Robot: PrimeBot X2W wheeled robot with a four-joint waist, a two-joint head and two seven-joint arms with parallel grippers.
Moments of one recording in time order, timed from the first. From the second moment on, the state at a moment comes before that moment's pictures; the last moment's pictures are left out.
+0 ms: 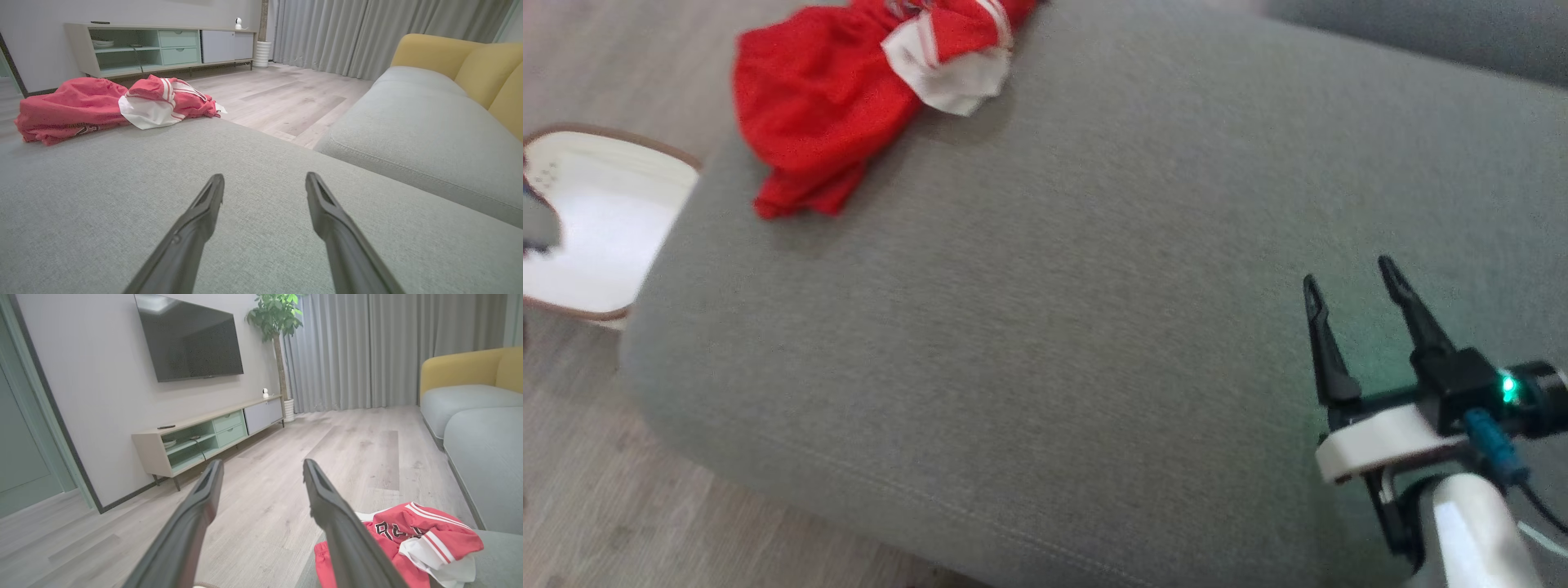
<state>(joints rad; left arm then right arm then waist) -0.57 0.47 0.01 0.26 -0.36 -0.02 0.04 -0.05 -0.04 0.02 0.03 -0.13 0.12 -0.08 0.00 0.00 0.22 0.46</state>
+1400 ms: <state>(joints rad) -0.86 0.47 -0.19 0.80 -0.74 -0.13 0.26 -0.17 -0.09 -0.04 -0.17 -0.20 0.12 -0.03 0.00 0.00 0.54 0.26</state>
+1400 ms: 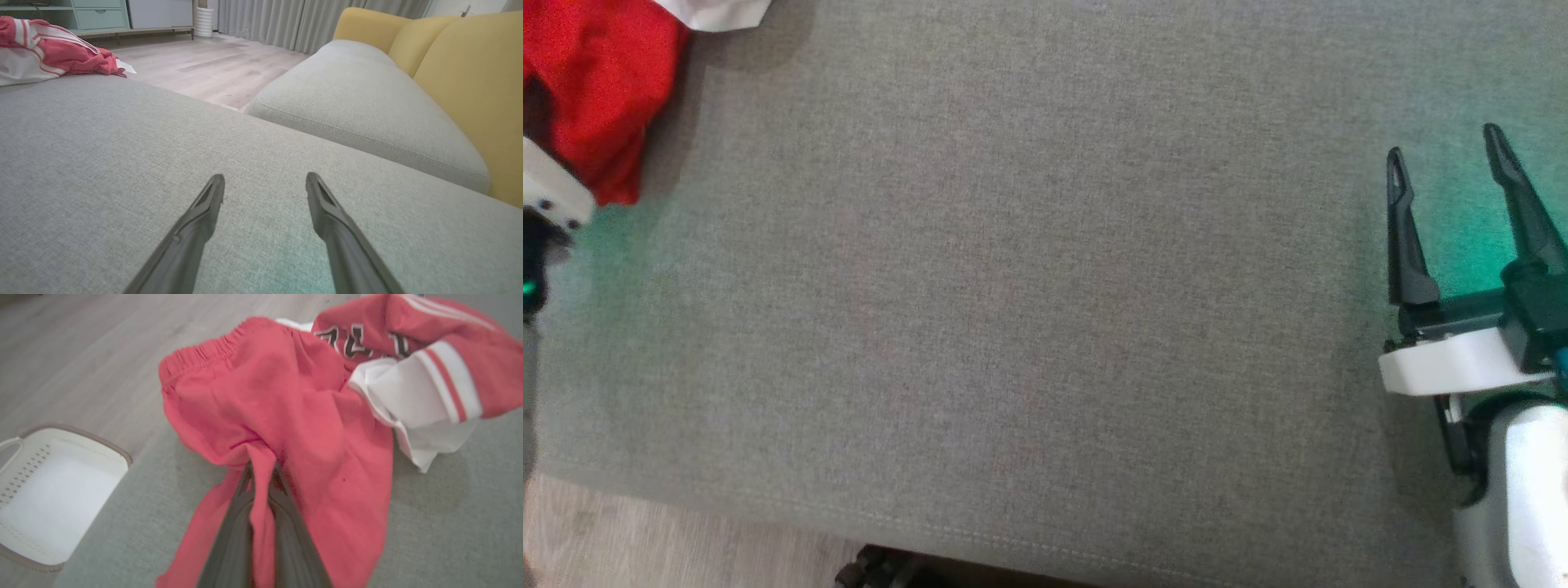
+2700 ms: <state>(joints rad) -0.91 0.42 -0.81 0.18 -0.90 -0.13 0.34 -0.07 -0.05 0.00 0.20 0.04 0.12 -0.24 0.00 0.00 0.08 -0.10</state>
